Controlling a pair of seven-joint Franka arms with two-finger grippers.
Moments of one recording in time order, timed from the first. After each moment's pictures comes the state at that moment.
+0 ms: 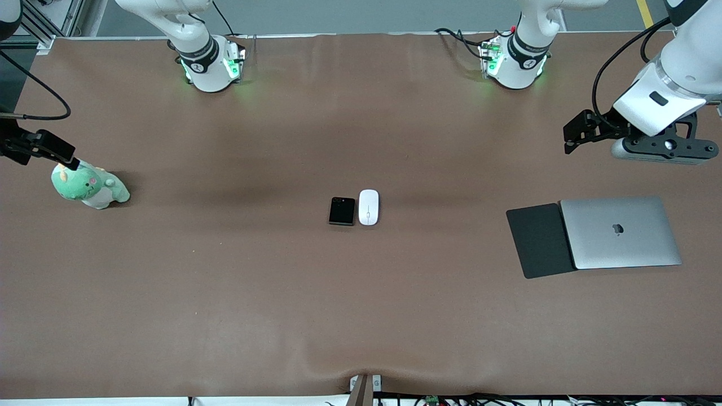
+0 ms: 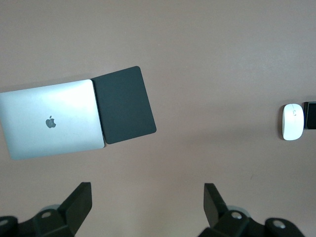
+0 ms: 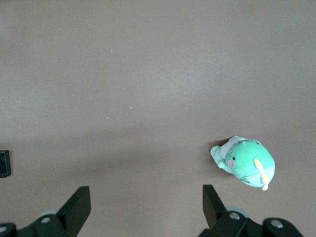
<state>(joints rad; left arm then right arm) -0.15 -0.02 -0.05 -1.63 -0.01 1.63 -0.08 -0.01 0.00 -0.04 -1.59 -0.02 1.62 0.07</state>
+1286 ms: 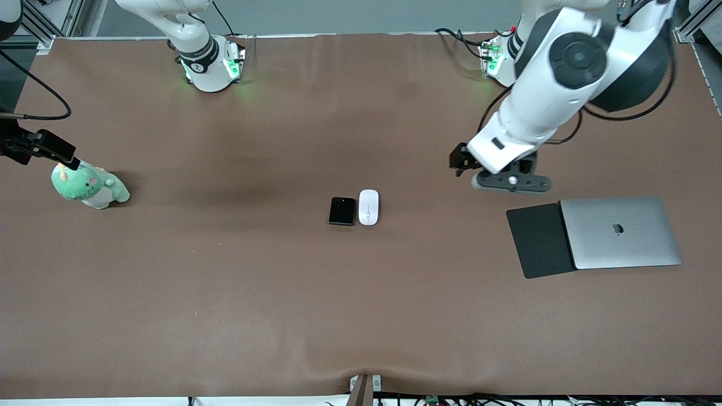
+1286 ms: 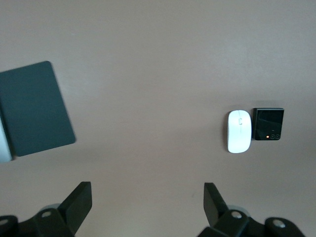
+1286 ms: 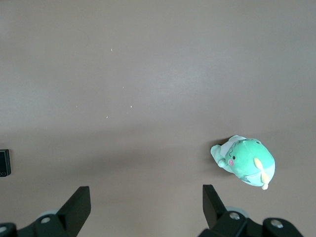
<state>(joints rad) -0.23 0.20 -0.29 -1.65 -0.01 1.85 -0.41 -0.01 0.00 -0.04 -1.59 -0.02 1.62 0.07</state>
